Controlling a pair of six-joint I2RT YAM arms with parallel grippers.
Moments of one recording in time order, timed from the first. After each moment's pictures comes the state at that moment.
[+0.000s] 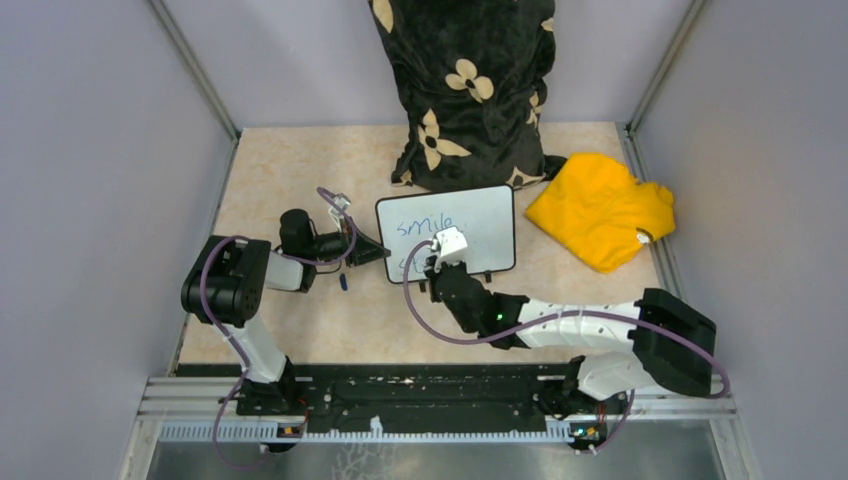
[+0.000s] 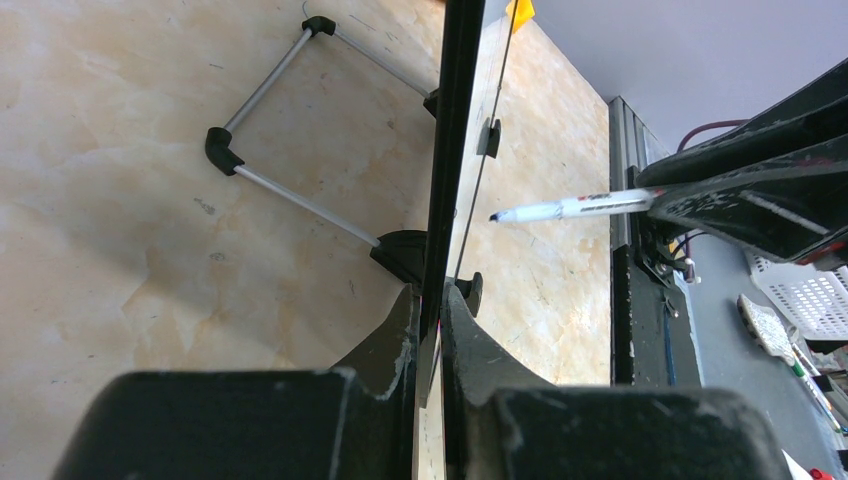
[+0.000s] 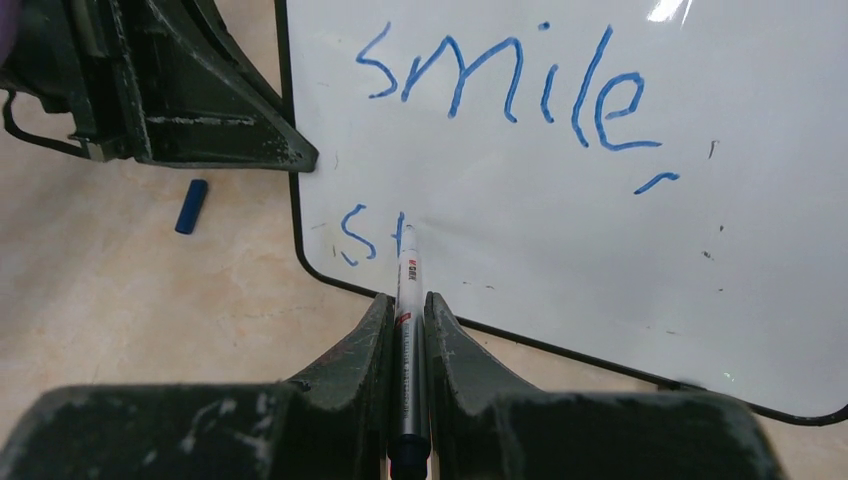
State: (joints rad) left arm -0.16 1.78 0.54 1.04 1.12 -0.45; right arm 1.17 1.32 0.65 0.28 0.68 0.32
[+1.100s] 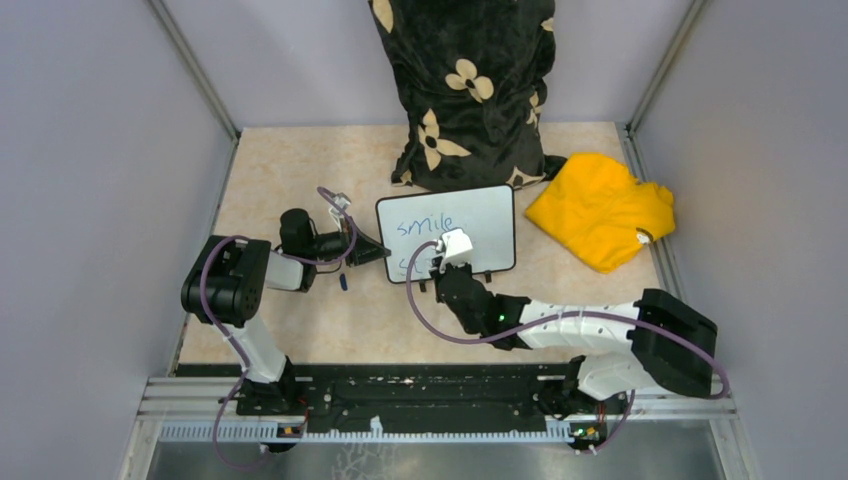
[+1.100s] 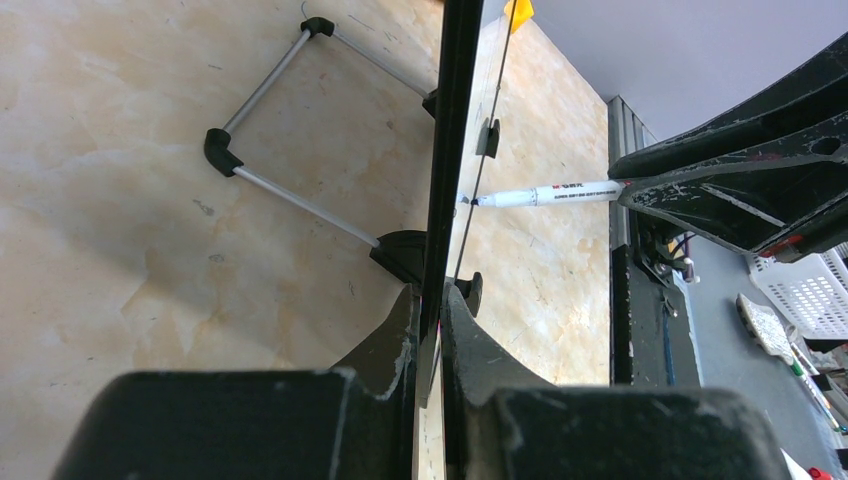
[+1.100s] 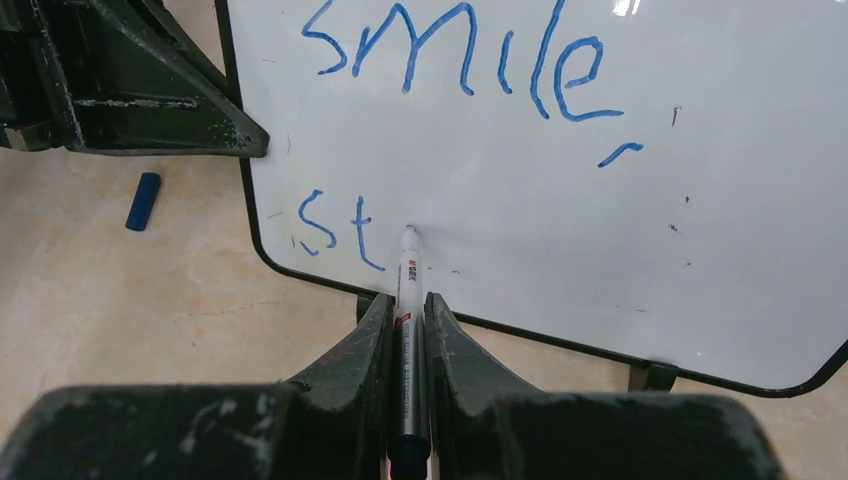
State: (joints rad) left arm -0.16 1.78 0.54 1.04 1.12 -0.45; right arm 1.16 1.30 0.62 0.28 0.71 0.34
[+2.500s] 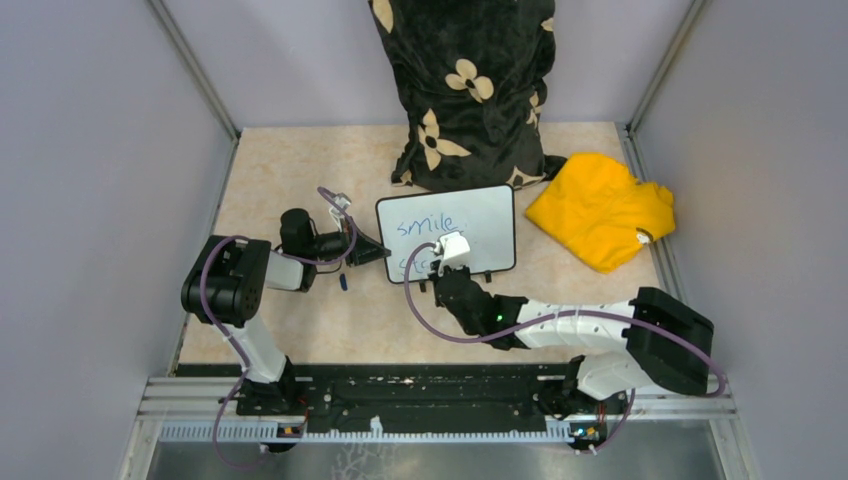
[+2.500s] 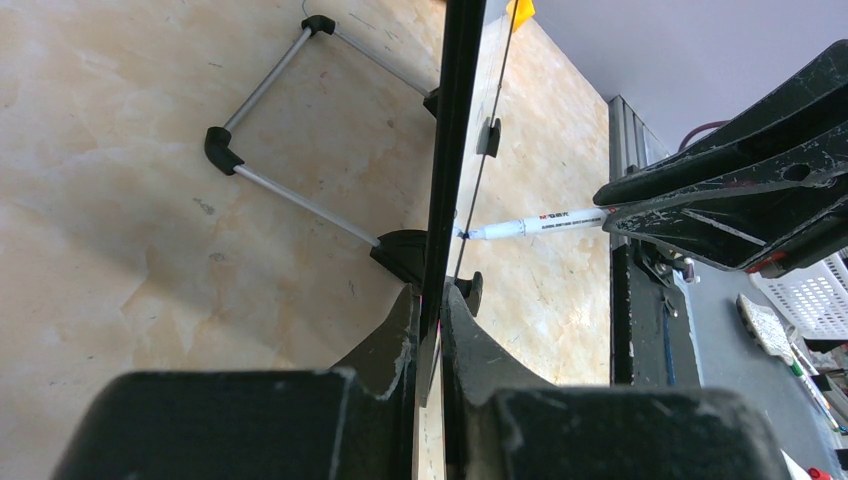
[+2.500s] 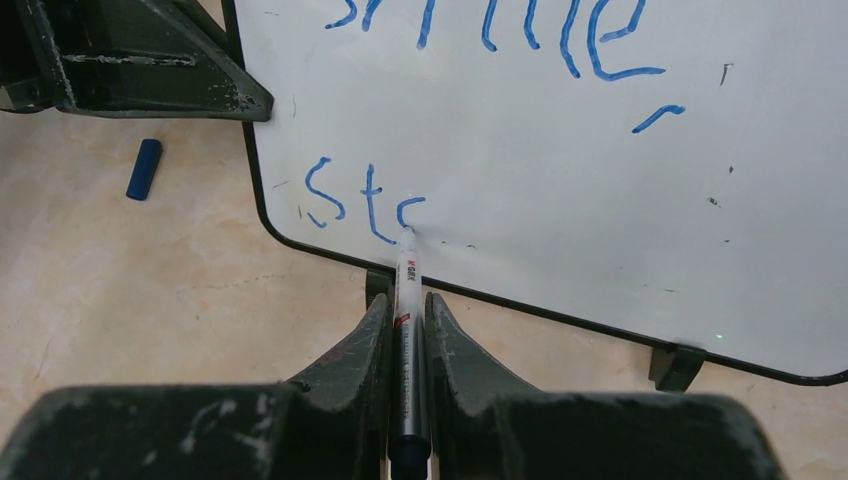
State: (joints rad) left arm -0.16 1.78 0.54 1.03 1.12 -0.44; right arm 1.15 1.33 0.62 0.25 0.67 0.38
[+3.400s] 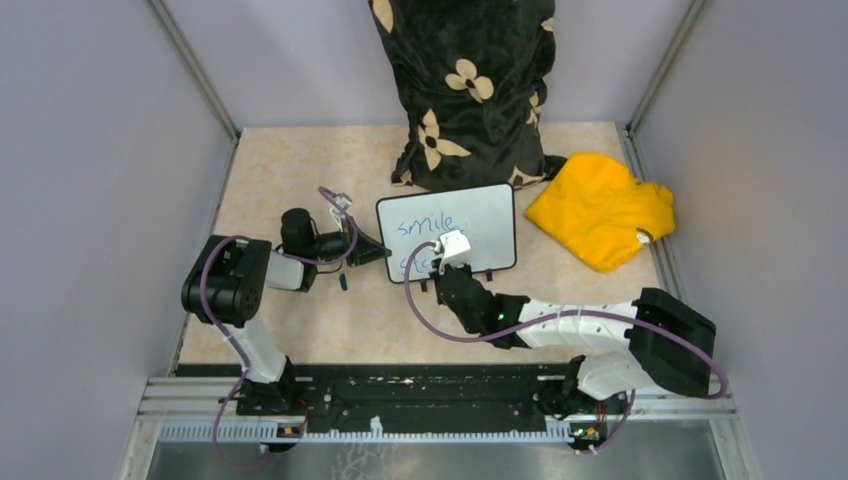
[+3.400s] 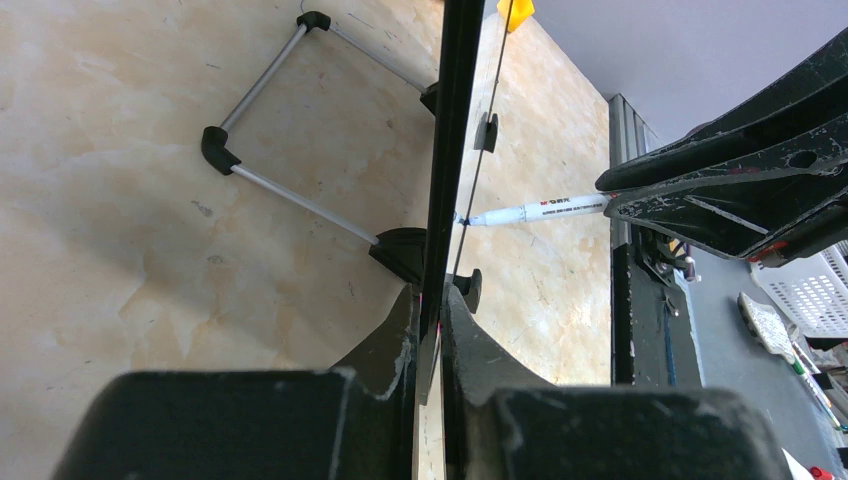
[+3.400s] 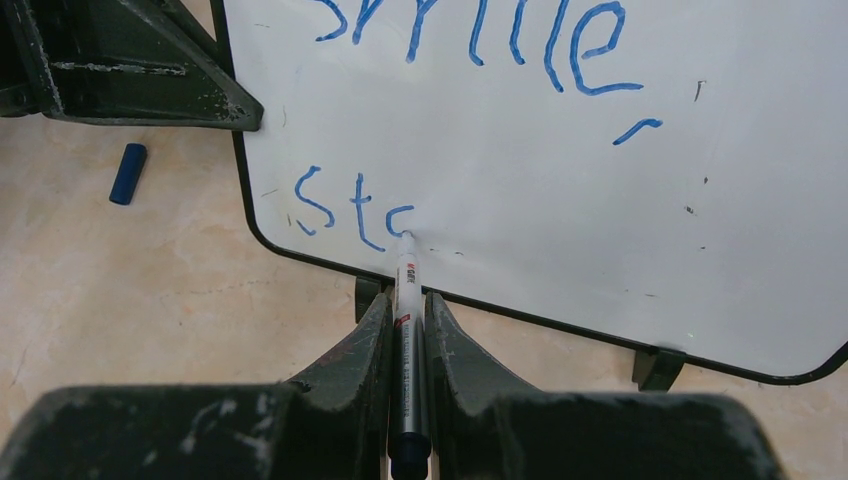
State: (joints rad) left arm -0.16 1.78 0.54 1.03 1.12 -0.44; right arm 1.14 1.31 0.62 0.24 0.68 0.34
